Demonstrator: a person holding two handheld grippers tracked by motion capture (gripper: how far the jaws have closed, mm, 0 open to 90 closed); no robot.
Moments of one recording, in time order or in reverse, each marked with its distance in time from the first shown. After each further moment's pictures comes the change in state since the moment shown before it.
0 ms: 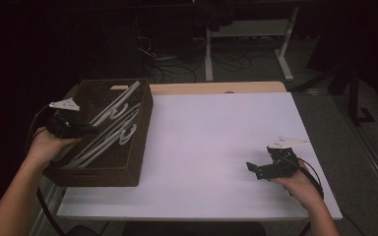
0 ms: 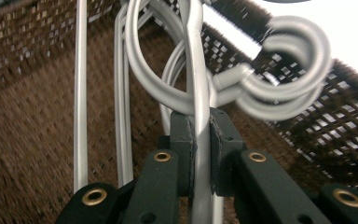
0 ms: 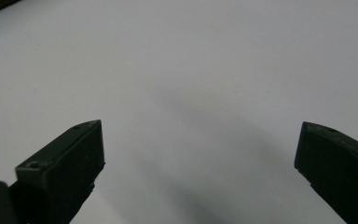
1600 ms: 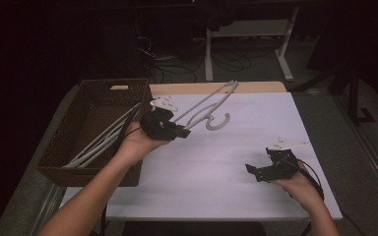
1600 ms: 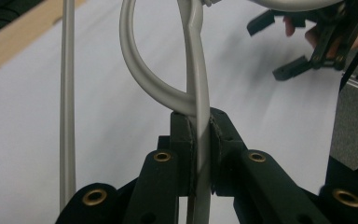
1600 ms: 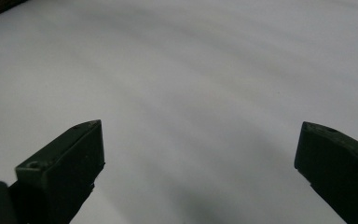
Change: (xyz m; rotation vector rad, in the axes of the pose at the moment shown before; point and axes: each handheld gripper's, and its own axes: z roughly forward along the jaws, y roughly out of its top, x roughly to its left) left arm -0.197 0.135 0.076 -0.073 -0.266 0.238; right arm 0.005 0.000 -0.003 0.001 0.016 -0.015
